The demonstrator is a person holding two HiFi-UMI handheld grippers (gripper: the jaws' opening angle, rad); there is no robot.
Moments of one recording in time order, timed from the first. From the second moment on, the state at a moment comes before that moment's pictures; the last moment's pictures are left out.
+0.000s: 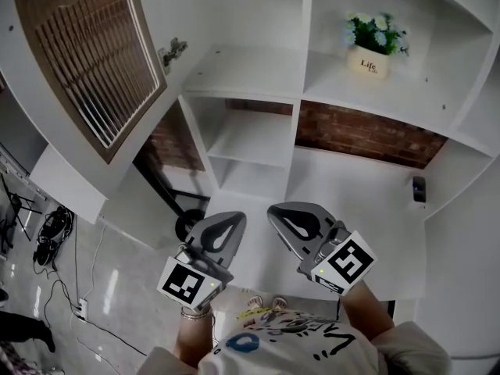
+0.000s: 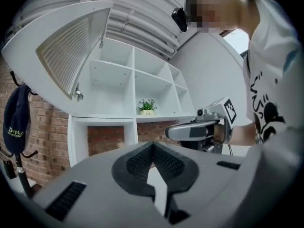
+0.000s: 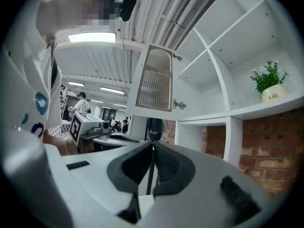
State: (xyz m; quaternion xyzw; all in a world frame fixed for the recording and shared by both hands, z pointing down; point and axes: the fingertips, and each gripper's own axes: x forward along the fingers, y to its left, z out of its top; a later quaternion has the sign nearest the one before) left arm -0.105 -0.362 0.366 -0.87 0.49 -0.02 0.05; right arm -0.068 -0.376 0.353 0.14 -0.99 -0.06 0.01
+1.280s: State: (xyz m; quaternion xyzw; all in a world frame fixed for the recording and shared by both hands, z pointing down) left arm -0.027 -0.365 0.421 -0.91 0.42 -0.02 -0.01; right arm 0.002 -0.372 0.444 0.23 -0.97 0.04 0.07
